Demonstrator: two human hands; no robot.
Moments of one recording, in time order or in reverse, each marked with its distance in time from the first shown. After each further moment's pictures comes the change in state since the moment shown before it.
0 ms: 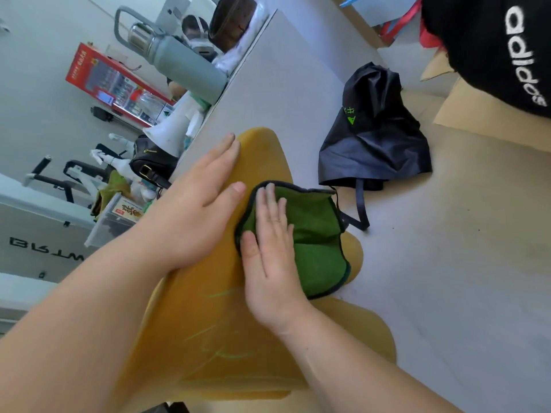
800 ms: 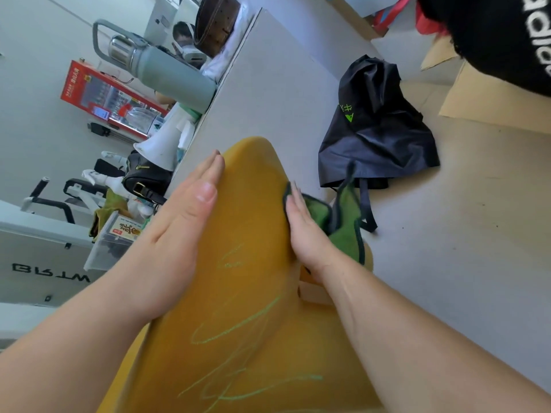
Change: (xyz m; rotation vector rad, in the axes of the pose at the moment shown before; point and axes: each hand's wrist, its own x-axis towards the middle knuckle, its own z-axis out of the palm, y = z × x) left_hand 0.003 0.011 0.006 -0.380 0.103 -0.025; right_hand 0.090 0.065 -0.044 0.194 -0.054 0.431
